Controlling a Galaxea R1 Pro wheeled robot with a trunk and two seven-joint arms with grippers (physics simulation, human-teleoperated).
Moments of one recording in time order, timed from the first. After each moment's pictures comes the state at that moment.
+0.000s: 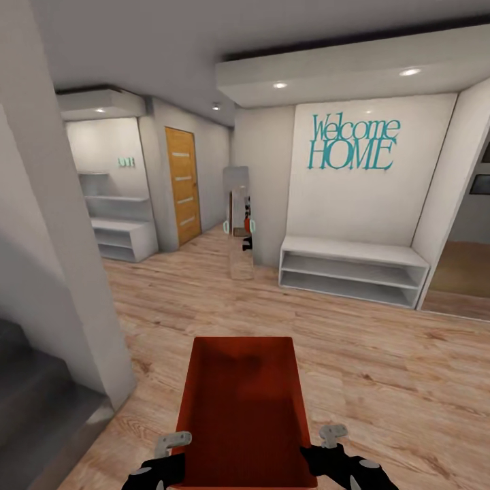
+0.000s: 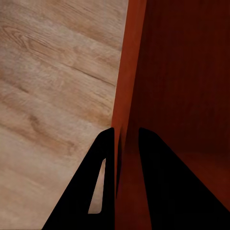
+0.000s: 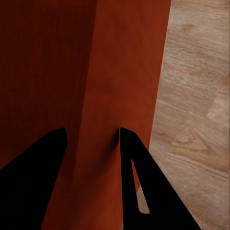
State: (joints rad) left arm -0.22 -0.13 0.11 -0.81 -0.01 0.37 0.09; right arm -0.38 -0.04 0.01 -0.47 -0.02 0.10 0.35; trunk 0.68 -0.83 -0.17
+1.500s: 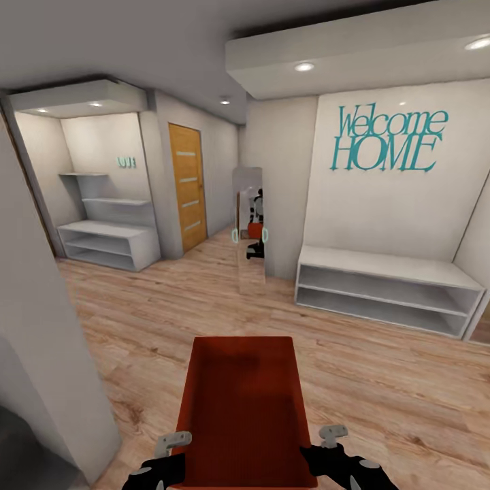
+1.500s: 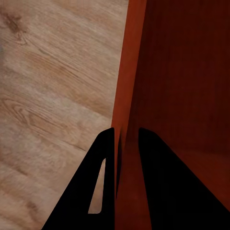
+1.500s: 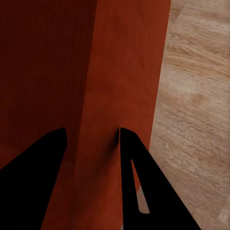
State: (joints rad) left arm -0.22 -0.13 0.11 -0.81 -0.01 0.37 0.09; right arm -0.38 -0.04 0.01 -0.46 -0.02 0.10 0.35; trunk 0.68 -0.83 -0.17
